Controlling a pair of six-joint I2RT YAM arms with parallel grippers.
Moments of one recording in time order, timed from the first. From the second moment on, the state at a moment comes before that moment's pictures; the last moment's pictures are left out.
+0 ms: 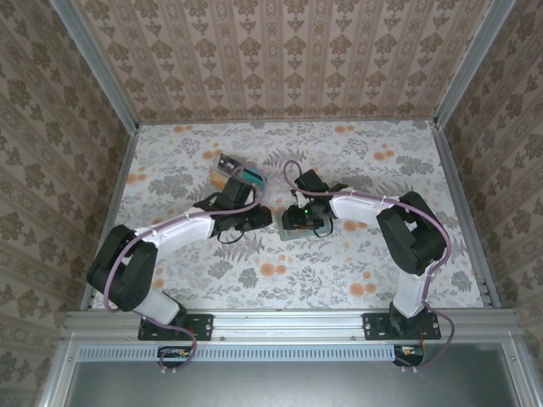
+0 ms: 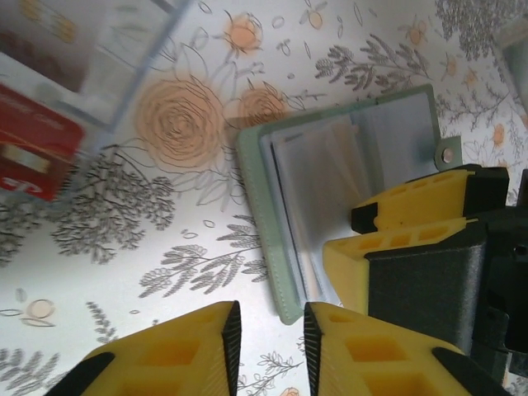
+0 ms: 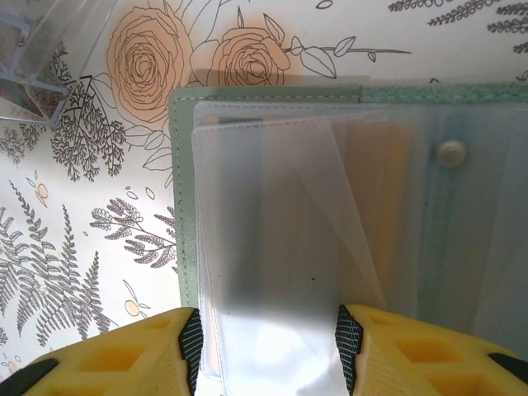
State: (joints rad) left arm -0.67 1.53 0.86 -0.24 0.25 -0.71; right arm 0.58 1.85 1.12 -0.42 -0.28 0.50
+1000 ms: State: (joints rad) left arm -0.73 1.60 0.88 -0.22 0.22 -0.77; right arm 0.58 1.80 1.10 -0.52 0.03 0.55
